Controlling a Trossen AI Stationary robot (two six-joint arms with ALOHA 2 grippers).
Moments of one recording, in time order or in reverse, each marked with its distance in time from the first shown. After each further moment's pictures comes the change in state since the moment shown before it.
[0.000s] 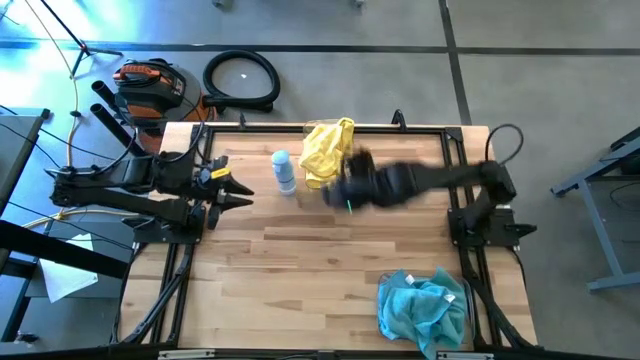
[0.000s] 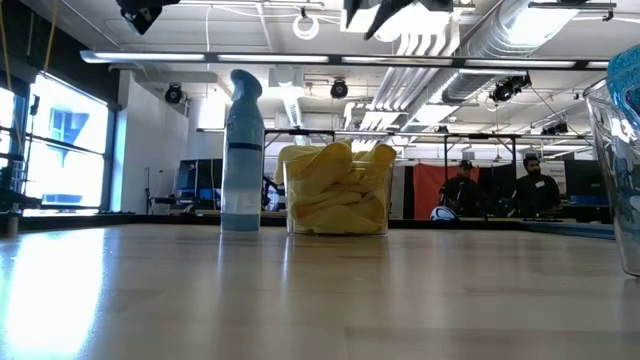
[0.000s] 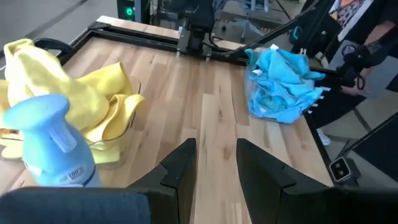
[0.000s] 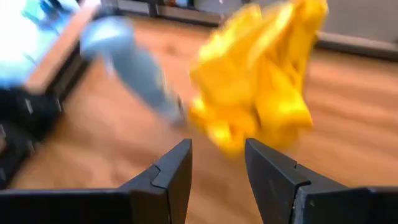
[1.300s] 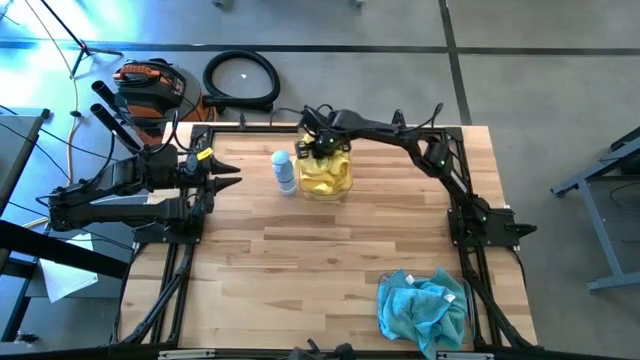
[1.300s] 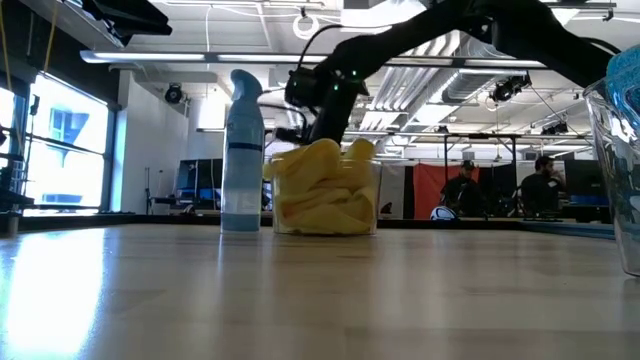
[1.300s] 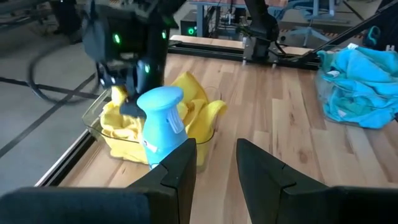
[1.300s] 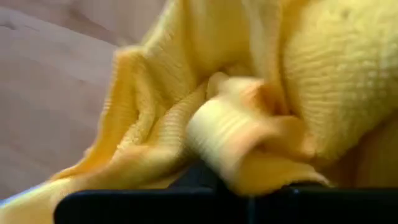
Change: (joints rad) left arm 0.246 -0.180 -0.090 -0.053 -0.033 0.190; right arm -0.617 0.542 0.114 0.408 -0.696 -0.442
